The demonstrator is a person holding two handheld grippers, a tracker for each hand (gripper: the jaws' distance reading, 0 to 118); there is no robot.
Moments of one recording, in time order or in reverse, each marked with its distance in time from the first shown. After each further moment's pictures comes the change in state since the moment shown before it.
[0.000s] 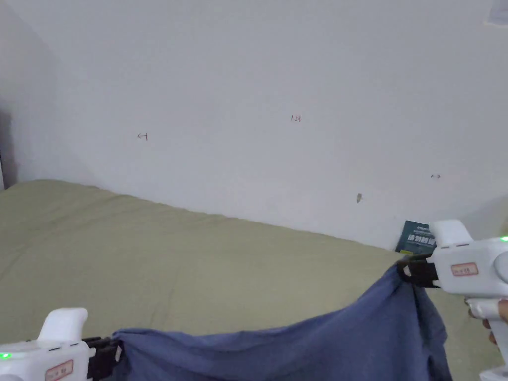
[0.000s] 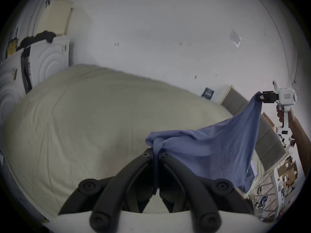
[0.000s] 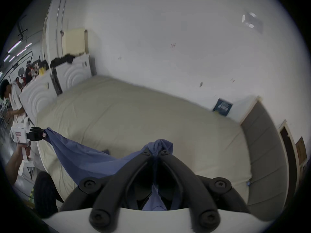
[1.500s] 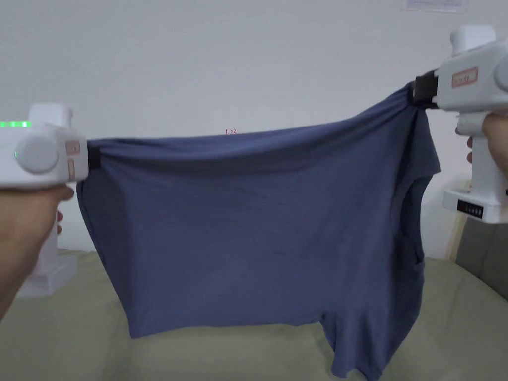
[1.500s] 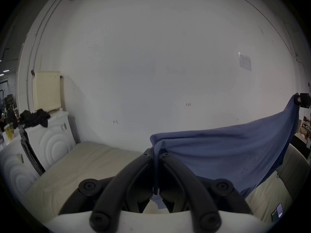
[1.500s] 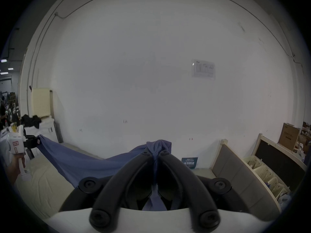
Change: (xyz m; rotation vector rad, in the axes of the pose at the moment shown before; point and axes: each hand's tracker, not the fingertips) left arm 0.110 0.322 -0.141 0.381 0.222 -0.216; right arm 0.109 0.169 0.010 0.460 -0.306 -0.174
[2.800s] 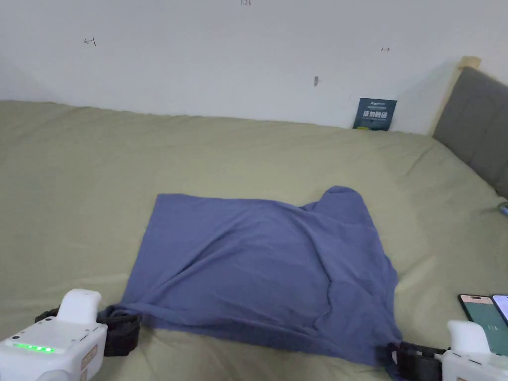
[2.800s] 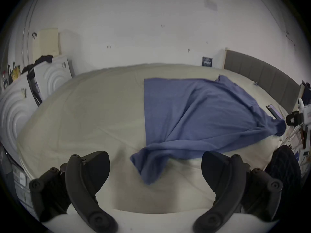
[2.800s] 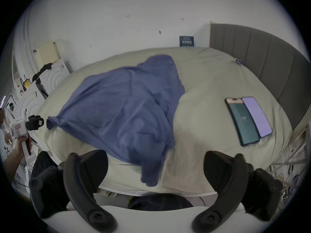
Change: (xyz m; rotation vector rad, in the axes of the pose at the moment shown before) left arm -0.058 -0.442 0.363 -0.376 -0.144 -0.122; right arm -0.038 -0.514 0.398 -0.634 0.086 -0.176
